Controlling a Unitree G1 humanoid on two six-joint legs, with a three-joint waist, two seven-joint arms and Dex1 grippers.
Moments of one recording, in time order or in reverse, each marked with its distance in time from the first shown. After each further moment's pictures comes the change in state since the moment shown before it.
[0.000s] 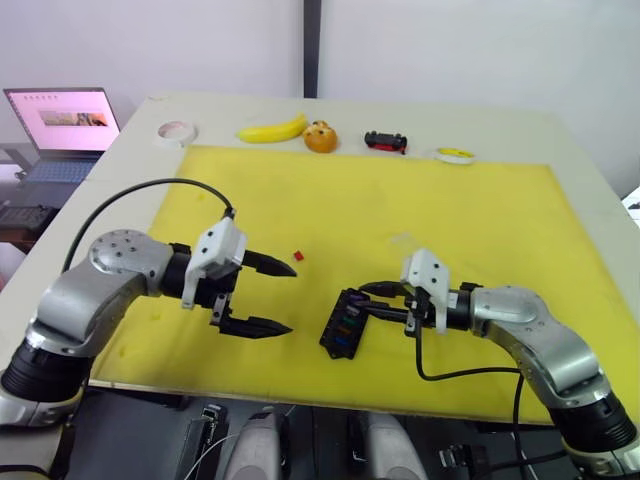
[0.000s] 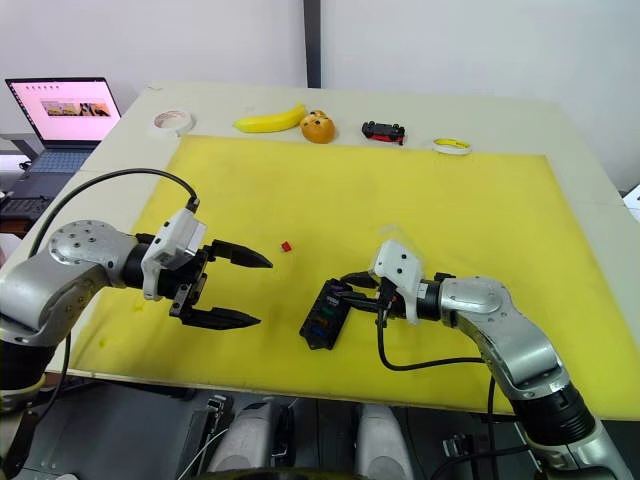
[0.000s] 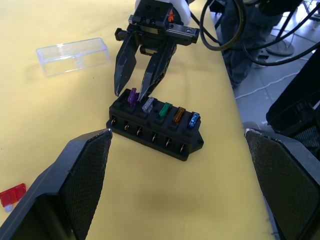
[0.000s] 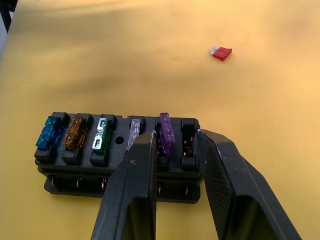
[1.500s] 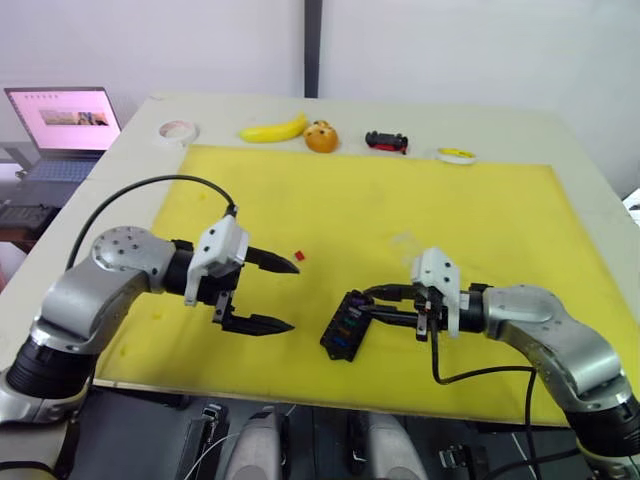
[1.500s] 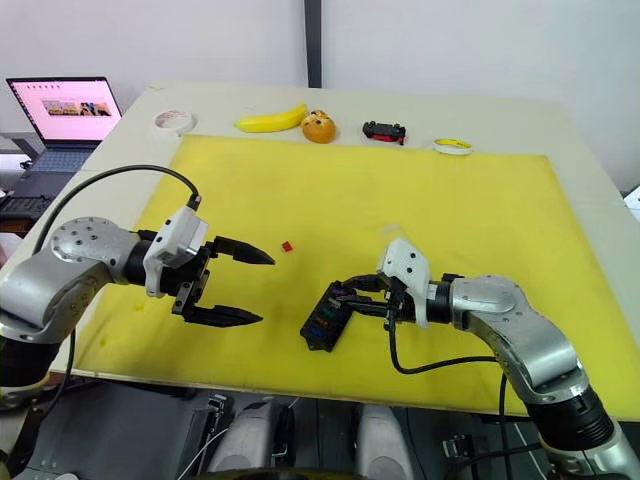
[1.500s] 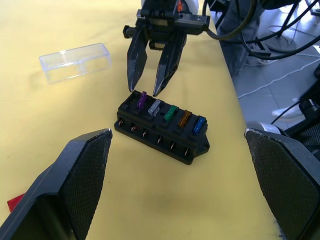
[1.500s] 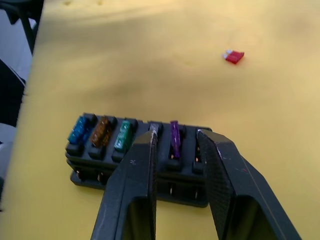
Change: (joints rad) left arm -0.017 -0.017 -0.004 0.007 0.021 -0.021 -0.009; right arm 0.017 -0.047 -0.032 -0.060 0.075 0.065 0.017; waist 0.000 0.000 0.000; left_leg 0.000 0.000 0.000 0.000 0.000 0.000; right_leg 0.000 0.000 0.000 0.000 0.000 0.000
